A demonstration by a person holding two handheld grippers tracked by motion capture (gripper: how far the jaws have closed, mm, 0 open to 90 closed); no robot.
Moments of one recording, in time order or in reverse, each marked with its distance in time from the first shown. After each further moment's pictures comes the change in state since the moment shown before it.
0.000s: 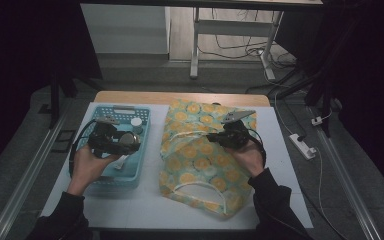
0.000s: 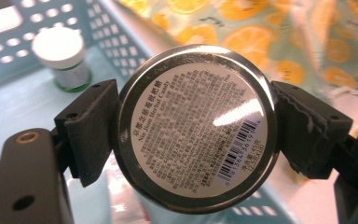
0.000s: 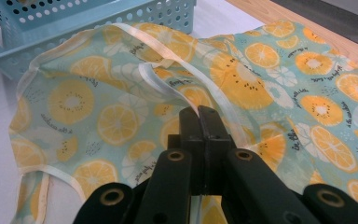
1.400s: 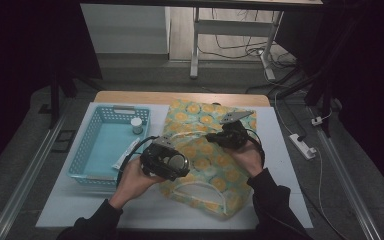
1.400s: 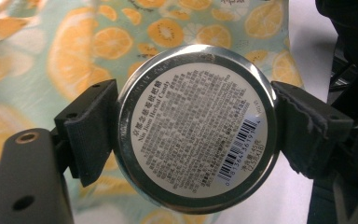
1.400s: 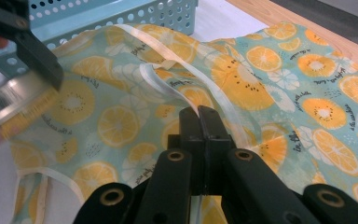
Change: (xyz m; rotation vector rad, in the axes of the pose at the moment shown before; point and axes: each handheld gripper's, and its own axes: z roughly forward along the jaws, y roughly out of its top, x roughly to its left) left arm -0.114 0.028 0.080 0.052 -0.239 0.242; right arm 0.001 0.000 0.004 -0.004 0.001 -0.005
